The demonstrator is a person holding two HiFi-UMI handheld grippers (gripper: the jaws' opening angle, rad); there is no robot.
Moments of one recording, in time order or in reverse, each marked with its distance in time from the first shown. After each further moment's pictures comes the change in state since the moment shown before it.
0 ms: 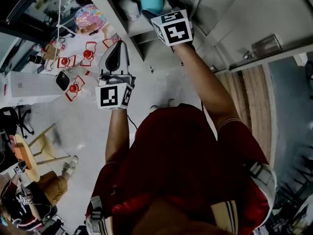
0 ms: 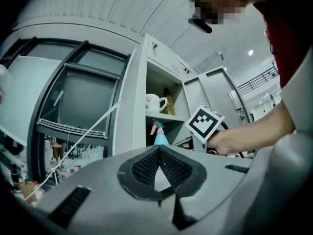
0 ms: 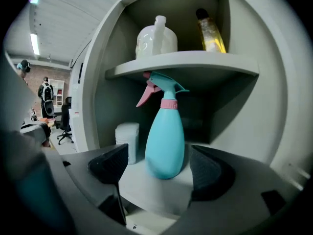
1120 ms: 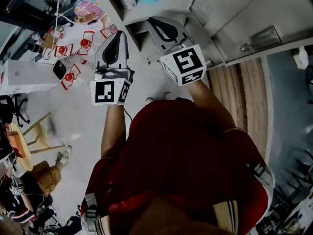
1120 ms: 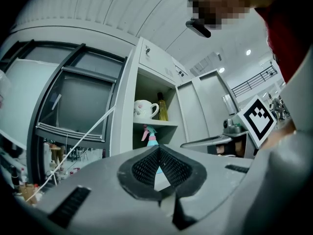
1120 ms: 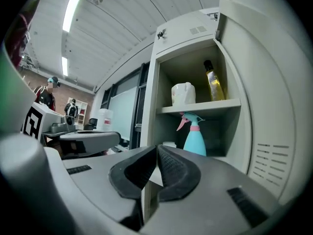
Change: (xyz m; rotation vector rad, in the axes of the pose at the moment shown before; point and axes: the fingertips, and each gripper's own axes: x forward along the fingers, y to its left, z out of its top) left arm -0.008 -0.037 0.021 0.018 -0.010 -0.008; right arm -0.123 0.071 -0.001 -0.018 -0.358 0.212
